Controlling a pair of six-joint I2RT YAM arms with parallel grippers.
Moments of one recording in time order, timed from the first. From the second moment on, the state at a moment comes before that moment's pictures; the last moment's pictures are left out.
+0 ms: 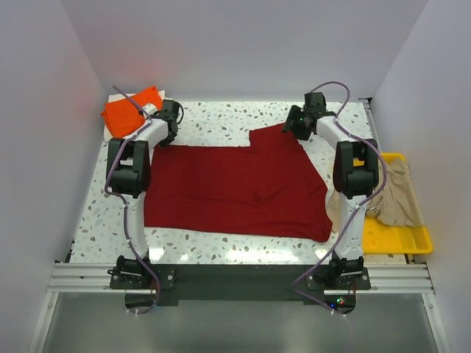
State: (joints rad) left arm -0.12 2.25 1.70 -0.54 -0.57 -0.82; right arm 0.12 2.21 1.73 -0.38 -0.14 0.49
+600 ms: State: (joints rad) left arm -0.11 2.16 1.57 -0.45 -0.49 -0.76; right arm 0.11 2.33 1.89 -0.47 -0.03 0.47
